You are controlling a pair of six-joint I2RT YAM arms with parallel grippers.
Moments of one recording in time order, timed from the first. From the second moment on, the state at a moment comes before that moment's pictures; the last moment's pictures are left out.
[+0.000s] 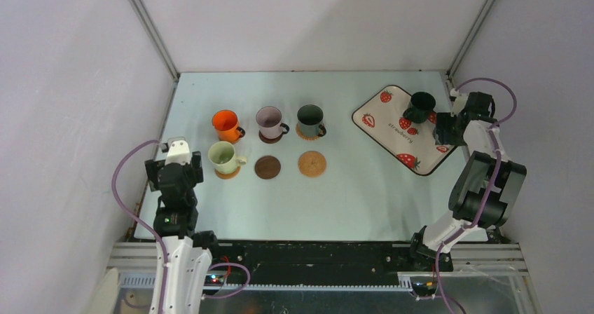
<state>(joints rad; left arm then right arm) 0.10 0.43 0.44 -0.34 -0.41 0.21 -0.38 1.63 1.17 -0.50 -0.04 -0.28</state>
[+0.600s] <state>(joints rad) 0.10 0.43 0.44 -0.32 -0.42 0.21 -0.51 1.74 1.33 -0.58 -0.14 -0.56</state>
